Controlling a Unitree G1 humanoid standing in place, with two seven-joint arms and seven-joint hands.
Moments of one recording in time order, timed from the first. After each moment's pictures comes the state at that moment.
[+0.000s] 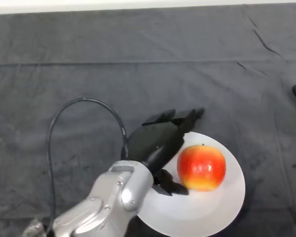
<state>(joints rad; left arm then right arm) -0.49 0.39 -0.84 -0.18 0.38 0.56 0.10 -0.78 -0.50 -0.72 1.19 0.70 0.63 0.61</state>
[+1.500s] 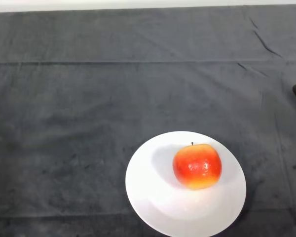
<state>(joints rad) -0.01 0.46 0.37 -0.13 0.04 -0.01 0.51 -0.78 -0.50 -0.72 1.19 0.70 0.62 0.62</state>
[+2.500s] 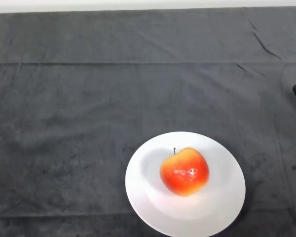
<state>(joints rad) 0.03 0.44 0.61 0.13 -0.11 -0.22 0.57 -0.78 -0.50 -0.72 1.19 0.70 0.62 0.62</state>
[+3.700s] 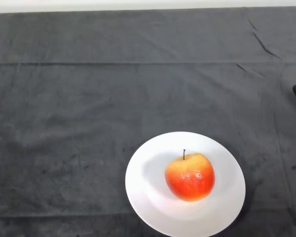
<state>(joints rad) 0.03 0.44 0.61 0.16 -0.11 -0.23 0.57 -0.78 -0.50 -0.72 1.19 0.70 0.62 0.62</state>
